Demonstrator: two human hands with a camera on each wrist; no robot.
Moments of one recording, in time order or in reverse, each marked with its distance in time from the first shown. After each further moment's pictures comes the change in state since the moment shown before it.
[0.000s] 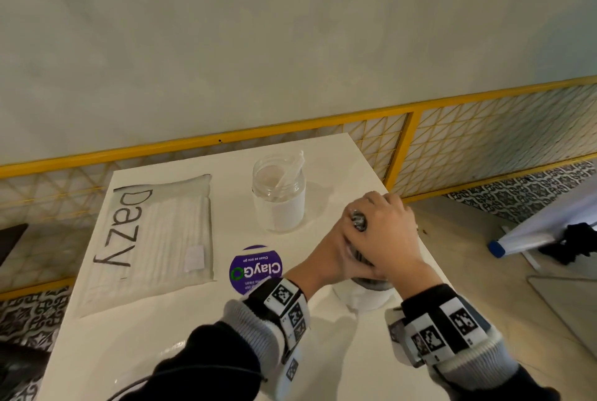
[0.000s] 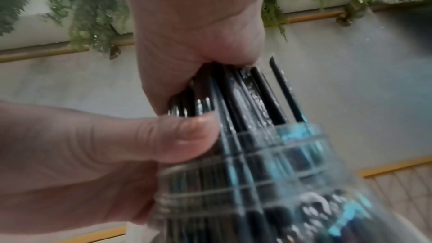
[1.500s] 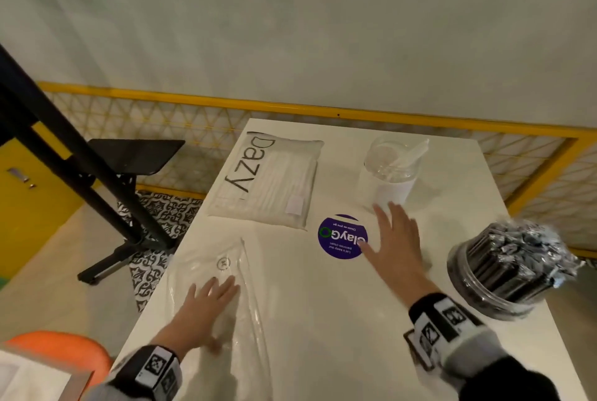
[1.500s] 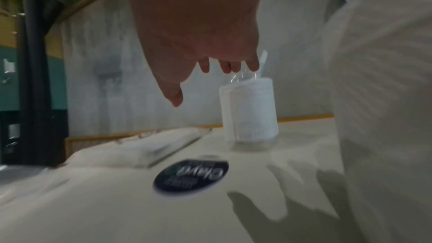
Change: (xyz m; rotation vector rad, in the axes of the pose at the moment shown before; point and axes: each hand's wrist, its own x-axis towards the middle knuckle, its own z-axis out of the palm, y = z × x) left_hand -0.353 -0.076 -0.106 0.988 -0.217 -1.093; right_hand -0.040 -0.083 0.100 0.148 -0.298 -0.270
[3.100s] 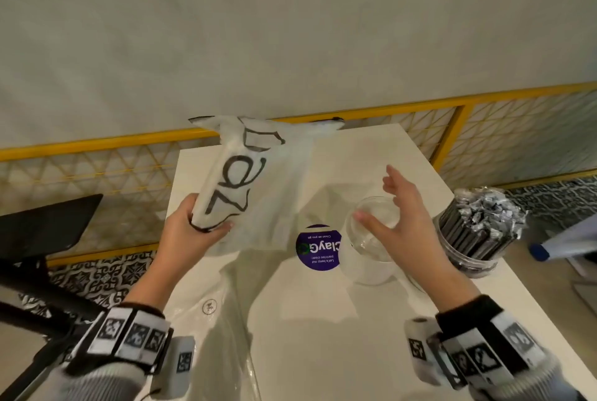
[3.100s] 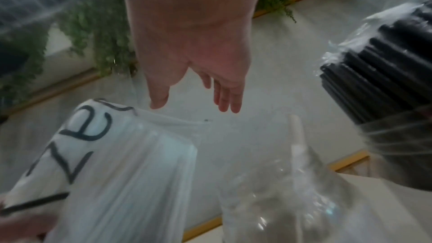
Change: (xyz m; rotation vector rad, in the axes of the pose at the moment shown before) left_hand 0.049 -0.027 -0.196 -1.109 0.776 0.393; right_hand -0.016 -0.066 -0.118 0.621 0.295 0.270
